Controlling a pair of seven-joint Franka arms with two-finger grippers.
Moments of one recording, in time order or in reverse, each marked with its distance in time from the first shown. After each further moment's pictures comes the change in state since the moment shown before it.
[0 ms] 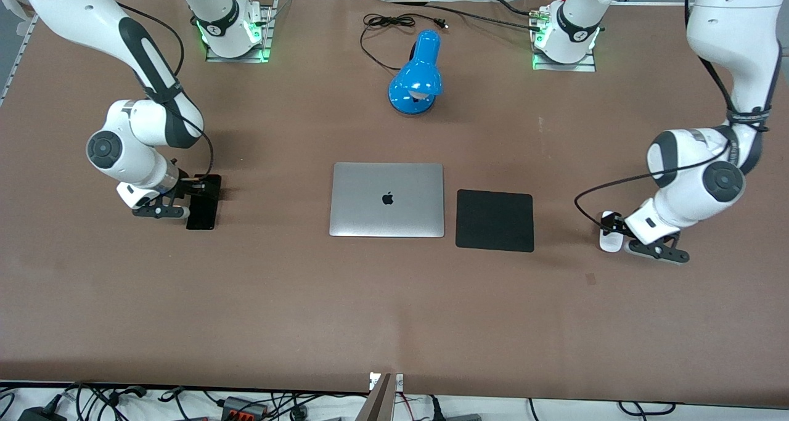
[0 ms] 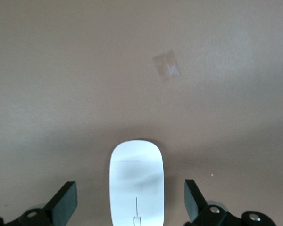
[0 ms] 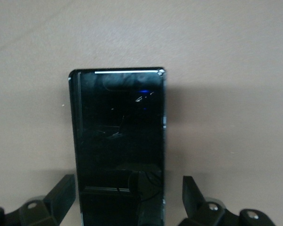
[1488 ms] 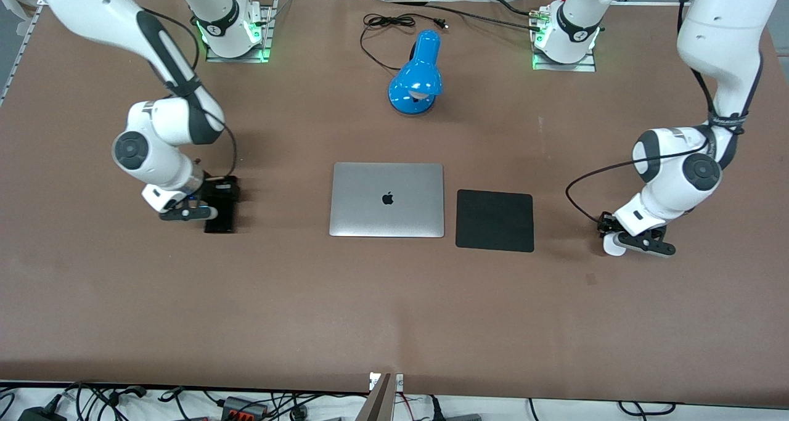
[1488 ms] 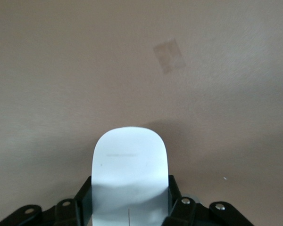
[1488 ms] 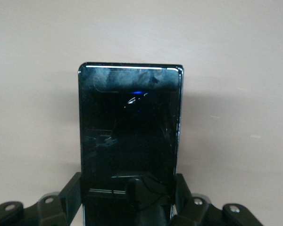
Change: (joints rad) left arm 0.014 0.001 -0.005 -0.008 0.000 0.024 0.031; right arm 0.062 -0.028 0.123 0.059 -0.005 -0.053 0.127
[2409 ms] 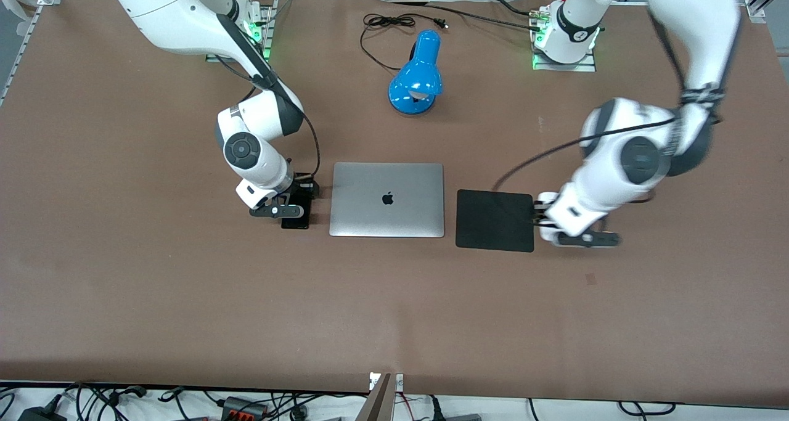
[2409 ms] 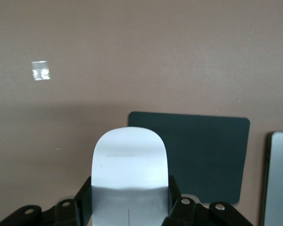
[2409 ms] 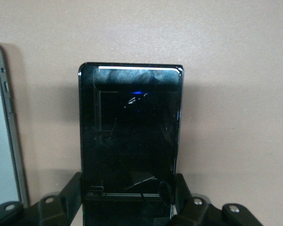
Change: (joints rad) left arm -0.195 -0.063 -0.210 0.200 0.103 -0.385 -0.735; right arm 0.269 0.141 -0.002 0.131 -0.009 -0.009 0.312
